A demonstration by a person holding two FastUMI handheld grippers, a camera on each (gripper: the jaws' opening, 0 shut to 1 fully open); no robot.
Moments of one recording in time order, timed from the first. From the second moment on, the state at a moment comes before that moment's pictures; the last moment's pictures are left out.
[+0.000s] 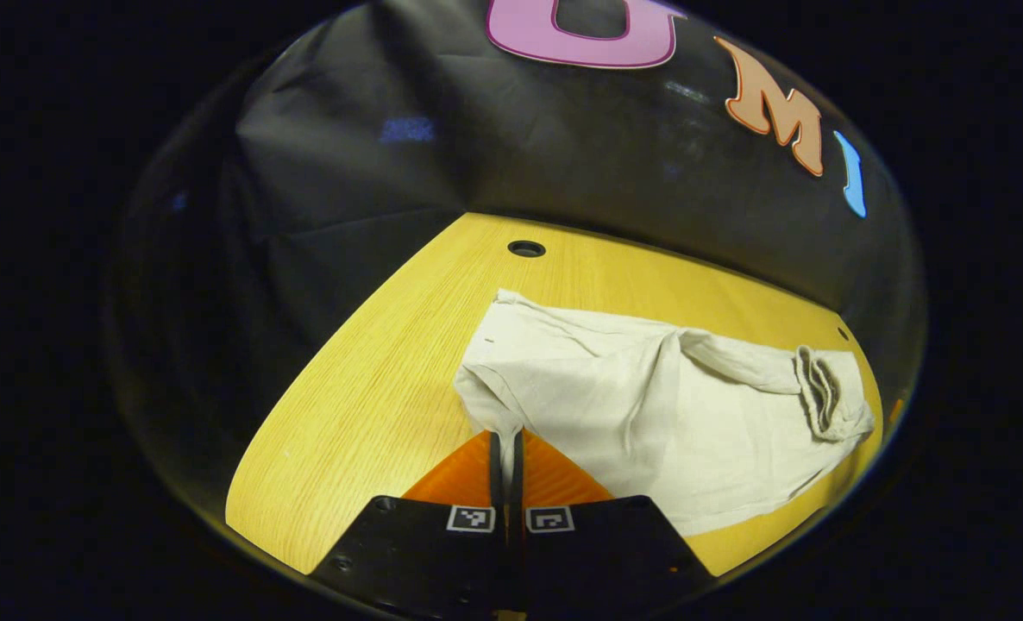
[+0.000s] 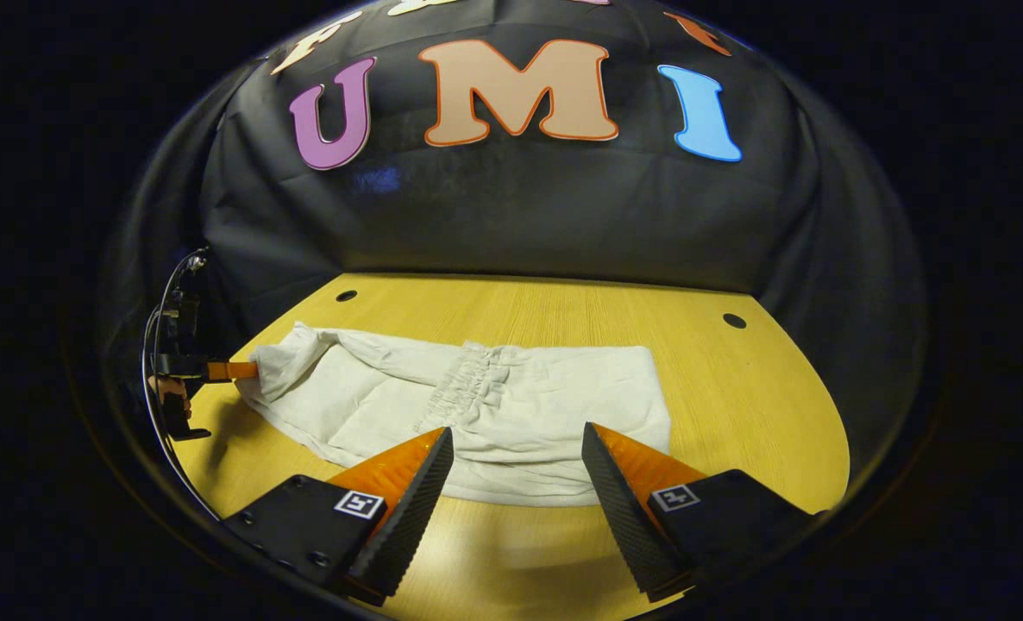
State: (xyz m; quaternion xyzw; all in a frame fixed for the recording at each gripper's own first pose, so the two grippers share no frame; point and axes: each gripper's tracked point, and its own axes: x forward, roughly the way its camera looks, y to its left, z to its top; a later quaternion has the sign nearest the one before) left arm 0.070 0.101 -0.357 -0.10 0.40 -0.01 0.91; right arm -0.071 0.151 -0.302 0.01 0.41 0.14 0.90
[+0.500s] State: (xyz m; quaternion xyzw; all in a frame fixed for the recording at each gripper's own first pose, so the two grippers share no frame) left arm 0.097 0.012 -0.241 -0.10 0.32 -0.05 0.94; right arm -0.072 0.089 -0.290 0.03 0.40 0.16 0.90
